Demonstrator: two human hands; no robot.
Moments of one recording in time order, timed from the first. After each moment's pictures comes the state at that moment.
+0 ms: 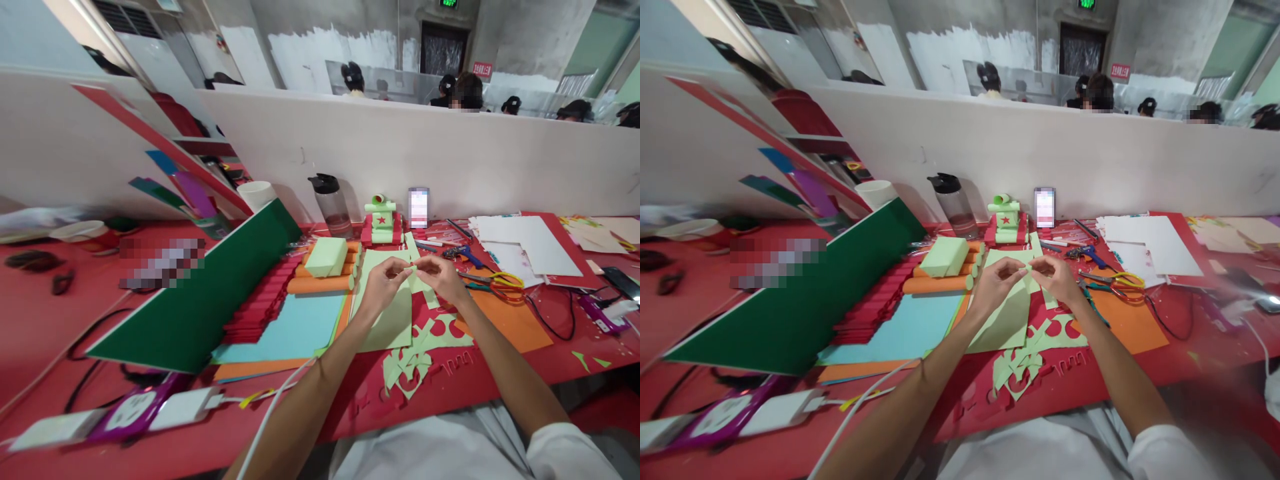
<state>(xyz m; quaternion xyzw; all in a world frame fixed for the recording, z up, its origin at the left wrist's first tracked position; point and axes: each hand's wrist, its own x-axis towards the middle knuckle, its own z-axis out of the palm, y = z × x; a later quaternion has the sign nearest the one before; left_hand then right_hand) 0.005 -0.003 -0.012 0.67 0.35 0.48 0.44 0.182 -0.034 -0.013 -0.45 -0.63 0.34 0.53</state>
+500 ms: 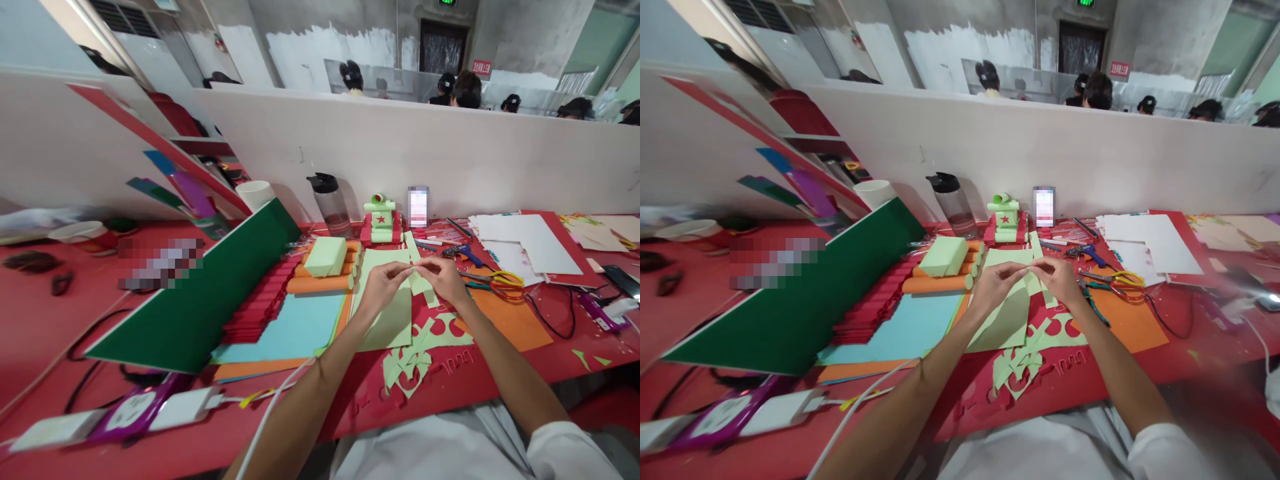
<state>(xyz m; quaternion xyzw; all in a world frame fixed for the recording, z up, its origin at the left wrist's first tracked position) 0.003 -0.003 -0.010 0.69 0.35 0.45 0.45 0.184 -0.035 -0.013 -0.47 -0.65 0.27 0.53</state>
